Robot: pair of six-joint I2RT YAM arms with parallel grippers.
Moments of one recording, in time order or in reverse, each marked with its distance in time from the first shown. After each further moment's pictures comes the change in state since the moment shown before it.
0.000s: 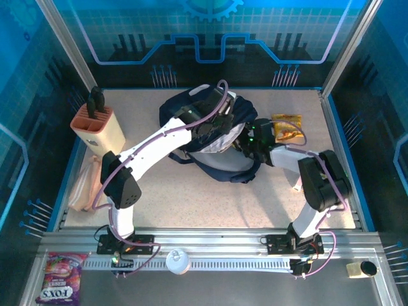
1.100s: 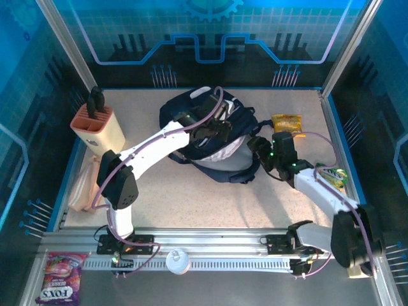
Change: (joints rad) left arm 0.031 -0.026 -0.168 0.076 0.195 -0.067; right arm -0.069 -0.595 -0.246 -0.422 0.288 -0.124
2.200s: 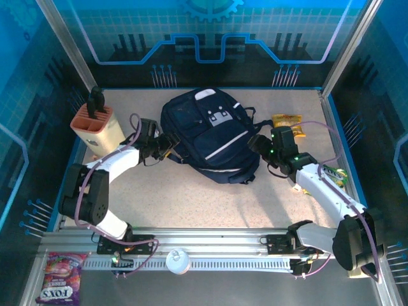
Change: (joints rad) left arm 0.523 -0.301 -0.841 0.509 0.330 -0.638; right arm 0.032 0.024 0.138 -0.212 0.104 -0.204
